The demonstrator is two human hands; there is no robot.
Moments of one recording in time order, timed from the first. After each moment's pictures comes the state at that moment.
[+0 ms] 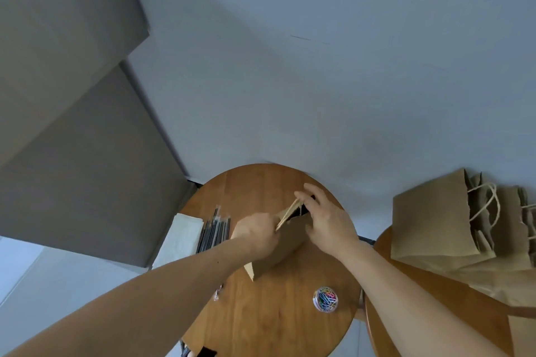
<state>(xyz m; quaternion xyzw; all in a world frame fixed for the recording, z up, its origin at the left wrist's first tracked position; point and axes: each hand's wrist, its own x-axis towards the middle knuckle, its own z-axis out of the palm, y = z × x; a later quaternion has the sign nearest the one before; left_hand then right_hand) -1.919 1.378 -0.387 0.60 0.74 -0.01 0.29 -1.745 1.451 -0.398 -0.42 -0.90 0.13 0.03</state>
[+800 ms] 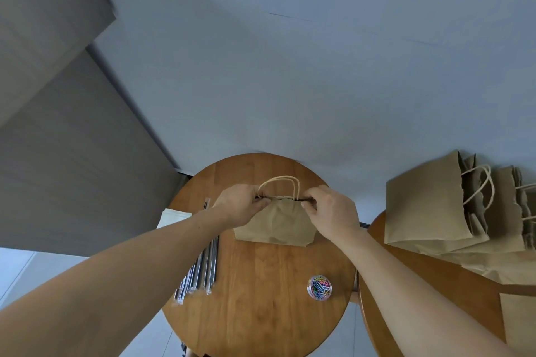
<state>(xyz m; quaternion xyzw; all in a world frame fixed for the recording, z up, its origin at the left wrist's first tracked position) -1.954 1.416 -0.401 0.63 0.70 0.09 0.32 -1.728 1.468 -0.403 -0.49 -0.85 0.16 0.09</state>
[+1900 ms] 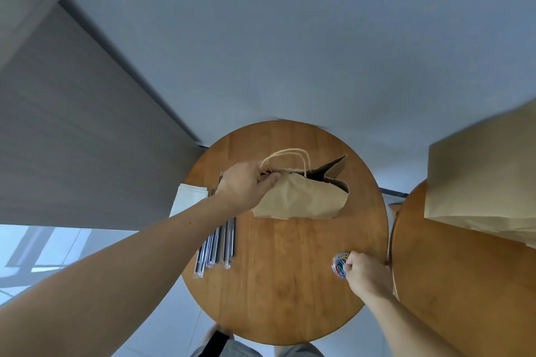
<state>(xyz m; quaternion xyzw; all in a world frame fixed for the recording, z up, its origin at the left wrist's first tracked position) -1.950 1.407 -0.430 0.59 0.74 0.15 0.29 -1.645 1.359 -0.568 -0.64 -0.68 0.27 -0.22</state>
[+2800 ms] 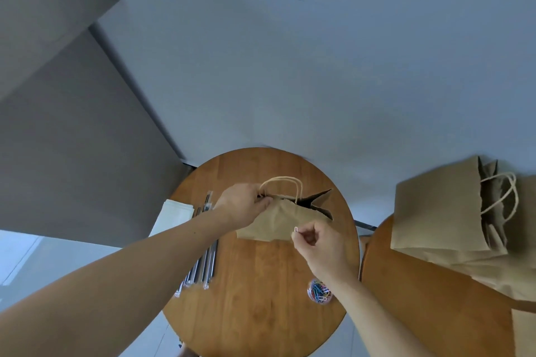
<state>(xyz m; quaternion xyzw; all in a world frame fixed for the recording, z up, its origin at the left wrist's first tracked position) -1.947 1.410 -0.414 0.60 0.73 0.10 0.31 -1.725 1.397 -0.435 -0.55 -0.65 0.47 0.22</state>
